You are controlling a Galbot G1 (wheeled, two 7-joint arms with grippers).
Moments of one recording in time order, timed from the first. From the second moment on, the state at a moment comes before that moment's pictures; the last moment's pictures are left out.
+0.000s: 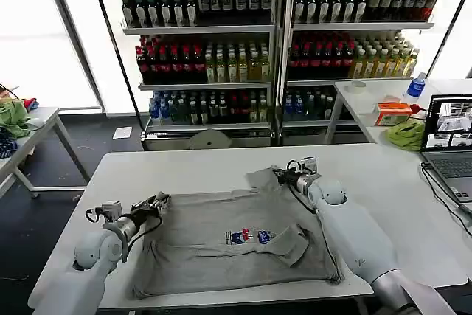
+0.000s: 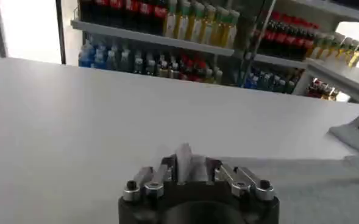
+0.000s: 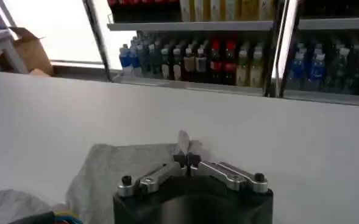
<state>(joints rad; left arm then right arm) 0.97 -1.05 -0.36 -1.51 -0.72 0.53 0.07 -0.43 1.23 -0.01 1.04 0.56 -0.50 -0.20</state>
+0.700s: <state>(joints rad) 0.98 -1.04 -0.37 -1.53 -0.74 0.49 0.03 -0.47 1.18 0.02 1.16 0.69 -0.52 -0.16</state>
